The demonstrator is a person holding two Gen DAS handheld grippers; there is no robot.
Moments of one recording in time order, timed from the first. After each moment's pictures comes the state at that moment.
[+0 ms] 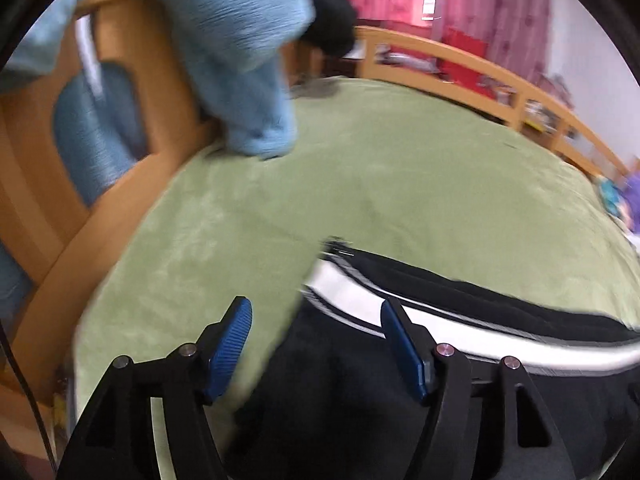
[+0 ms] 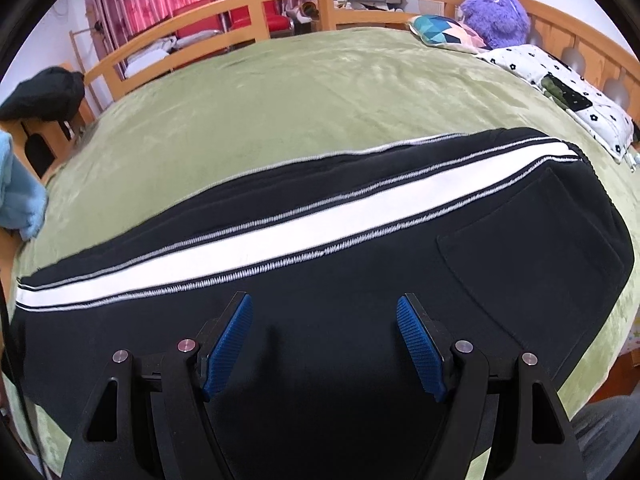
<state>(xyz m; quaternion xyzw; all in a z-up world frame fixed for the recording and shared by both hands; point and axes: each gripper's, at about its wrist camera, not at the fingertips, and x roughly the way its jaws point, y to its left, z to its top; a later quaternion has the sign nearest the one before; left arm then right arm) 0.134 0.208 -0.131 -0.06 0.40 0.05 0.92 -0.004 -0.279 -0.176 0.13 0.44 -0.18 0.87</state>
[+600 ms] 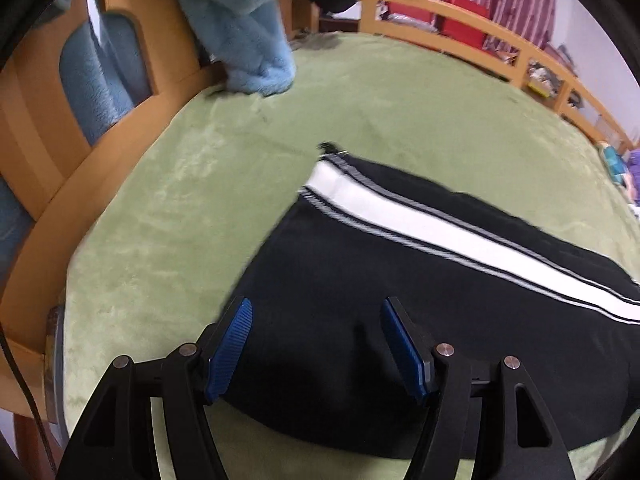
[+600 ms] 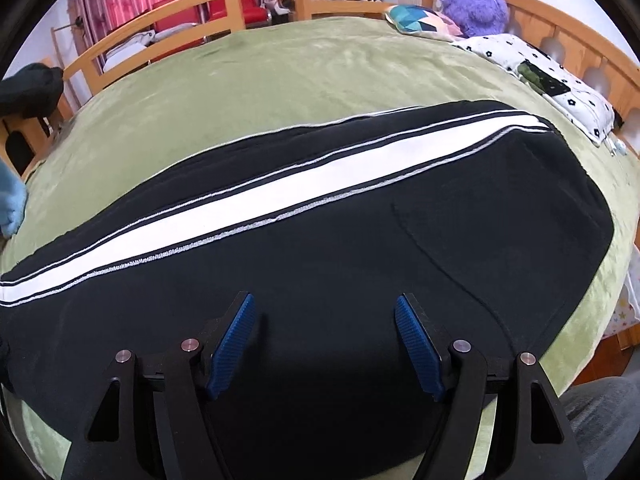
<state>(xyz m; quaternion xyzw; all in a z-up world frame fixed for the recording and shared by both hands) 0.097 0.200 -0.173 -0.06 0.46 0.06 0.89 -0.033 -0.297 -0.183 0.13 0.45 -0.21 0.86</state>
